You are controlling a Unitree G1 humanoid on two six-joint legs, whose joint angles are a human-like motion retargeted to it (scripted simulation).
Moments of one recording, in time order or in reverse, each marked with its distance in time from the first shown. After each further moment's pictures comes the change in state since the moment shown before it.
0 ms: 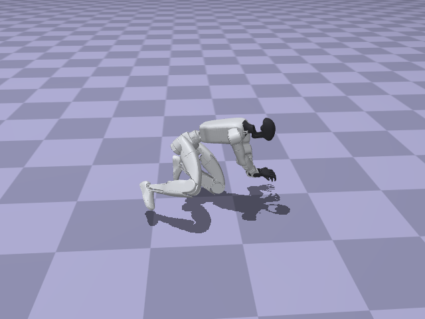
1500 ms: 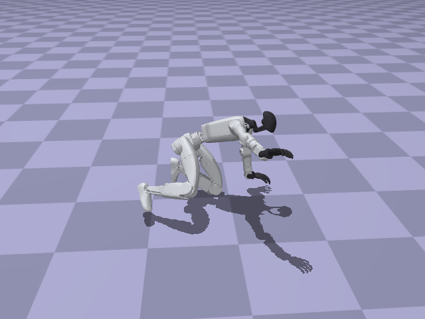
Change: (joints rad) left arm 0.348 0.200 0.225 -0.006 0.053 0.014 0.007; right arm -0.218 -1.360 0.017 0.155 0.693 -0.208 0.023; waist -0.242 -0.140 -0.193; left_leg 0.012 0.115 -0.001 -0.080 -0.002 0.038; right_leg 0.036 0.039 -0.063 -0.102 0.031 0.042
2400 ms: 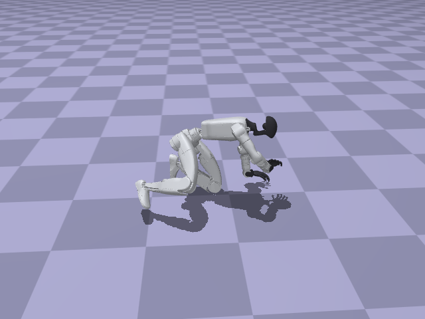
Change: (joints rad) left arm -0.300 -0.058 -0.221 -0.054 -0.016 -0.014 0.025; right arm -0.096 0.761 0.261 -0.765 -0.833 -0.071 0.013; waist 0.233 -0.046 0.177; left_leg 0.040 0.004 0.046 0.019 -0.022 0.021; right_leg -0.005 -0.016 0.031 0.009 -0.023 -0.055
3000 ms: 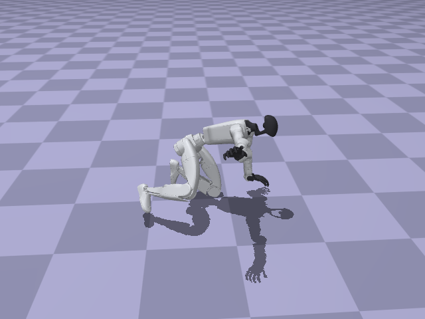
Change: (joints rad) left arm 0.238 -0.101 0.272 0.069 0.010 0.130 -0.061; right arm 0.328 -0.922 -0.756 1.177 1.662 0.111 -0.037; waist -0.161 0.141 -0.154; left_leg 0.020 0.034 -0.014 -0.044 -0.009 0.044; right_leg 0.070 -0.021 -0.071 -0.045 0.022 0.013
